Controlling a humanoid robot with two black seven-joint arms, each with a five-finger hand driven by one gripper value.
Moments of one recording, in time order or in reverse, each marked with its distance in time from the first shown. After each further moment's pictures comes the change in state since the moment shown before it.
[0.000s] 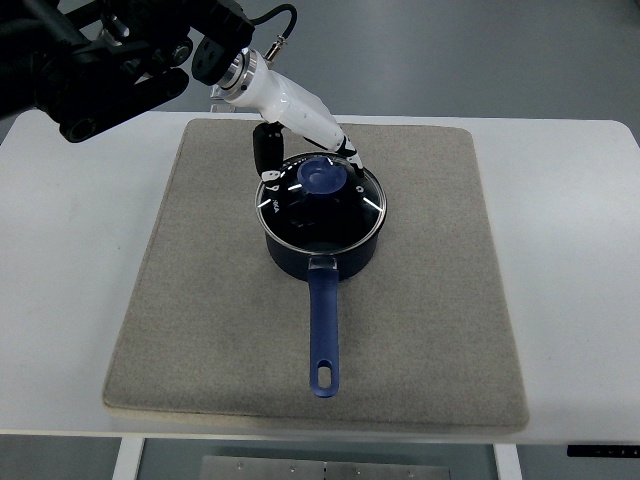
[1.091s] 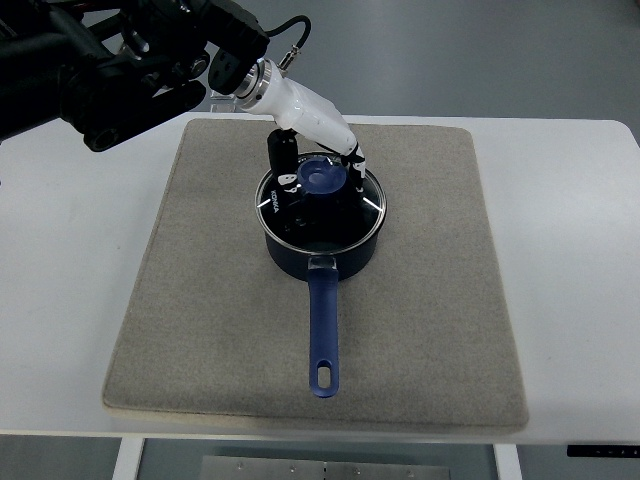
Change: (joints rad) left arm 0.009 -0.048 0.000 0.049 0.008 0.052 0.000; right arm 0.000 0.000 0.000 0.000 0.000 0.000 0.000
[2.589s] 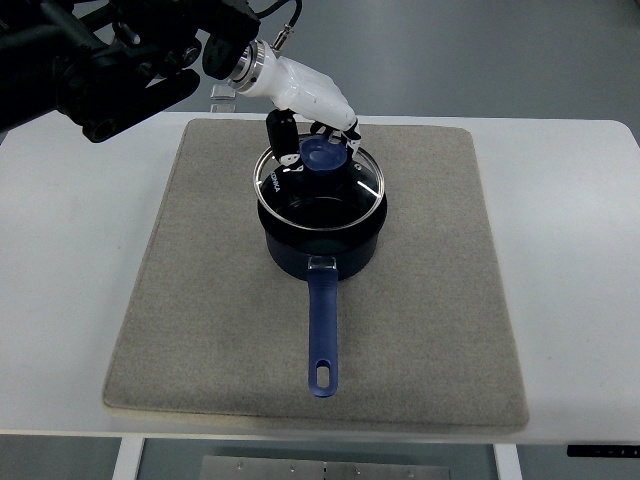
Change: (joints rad) left arm -0.004 -0.002 -0.012 0.070 -0.007 0.081 0.000; right arm 0.000 0.000 0.000 0.000 0.000 0.000 0.000
